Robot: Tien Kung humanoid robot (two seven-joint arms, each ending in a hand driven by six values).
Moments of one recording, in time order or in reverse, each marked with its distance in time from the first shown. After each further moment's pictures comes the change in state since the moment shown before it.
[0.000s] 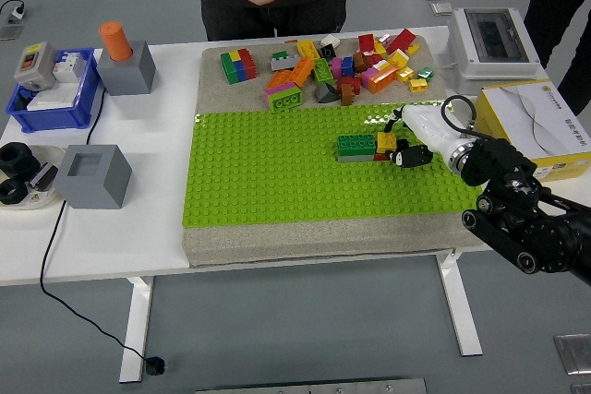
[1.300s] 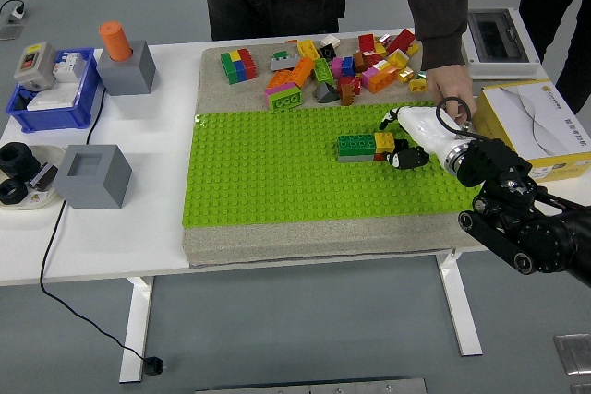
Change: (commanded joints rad) left arm -0.007 0.001 -0.002 0.000 0.002 -0.001 -0.003; right arm 0.006 0.003 -0.018 0.010 -0.008 0.007 -0.005
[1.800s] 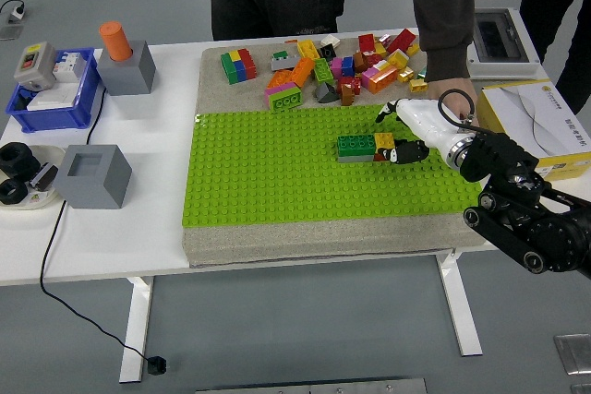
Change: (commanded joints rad) left arm 0.004 -0.002 -0.001 0.000 -0.003 0.001 0.000; right arm -0.016 -0.054 0.021 0.117 0.007 0.019 -0.010
